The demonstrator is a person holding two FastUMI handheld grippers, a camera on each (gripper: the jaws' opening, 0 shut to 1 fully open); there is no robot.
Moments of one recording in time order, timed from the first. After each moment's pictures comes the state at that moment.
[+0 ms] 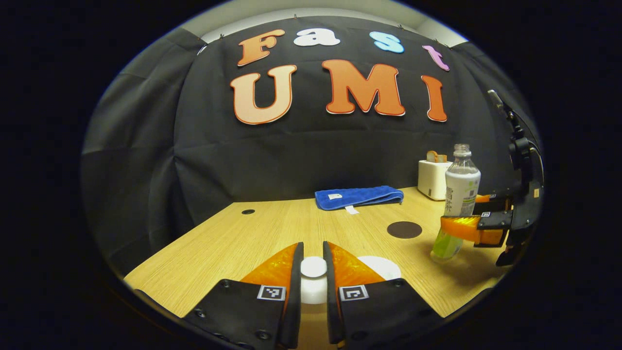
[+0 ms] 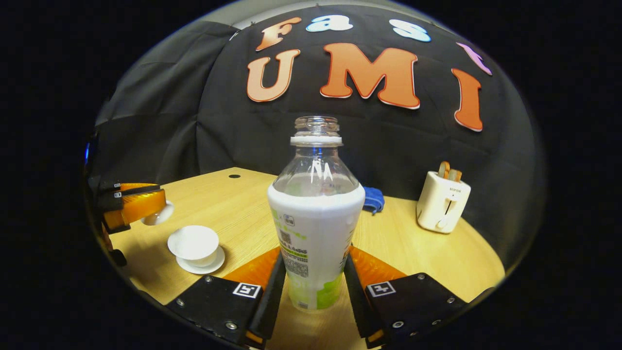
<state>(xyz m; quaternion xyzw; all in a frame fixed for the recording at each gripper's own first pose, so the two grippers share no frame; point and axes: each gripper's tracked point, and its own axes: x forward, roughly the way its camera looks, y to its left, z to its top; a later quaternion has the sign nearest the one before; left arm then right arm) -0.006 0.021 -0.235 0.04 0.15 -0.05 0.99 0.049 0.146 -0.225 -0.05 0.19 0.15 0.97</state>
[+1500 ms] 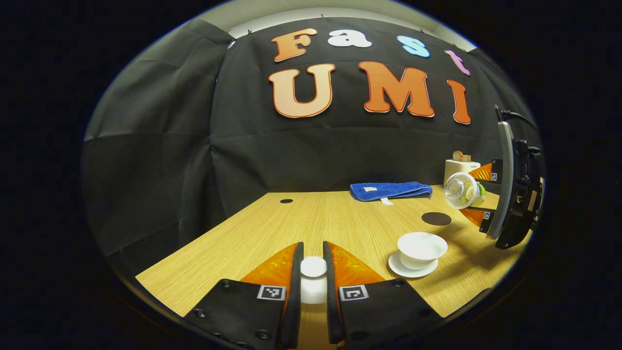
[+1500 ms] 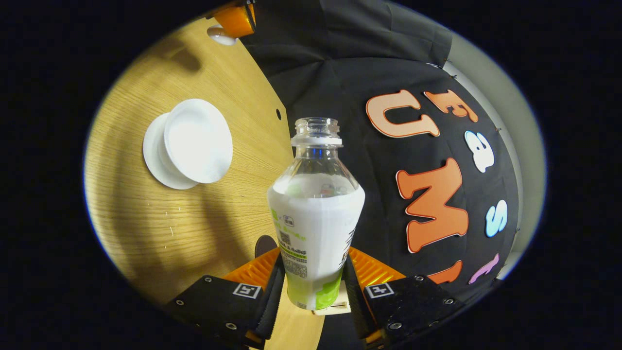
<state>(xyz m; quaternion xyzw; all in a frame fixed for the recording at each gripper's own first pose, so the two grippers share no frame) -0.043 0.124 -0.246 0.03 0.15 0.01 0.99 0.063 0.194 -0.204 -0.58 0.03 0.16 0.80</state>
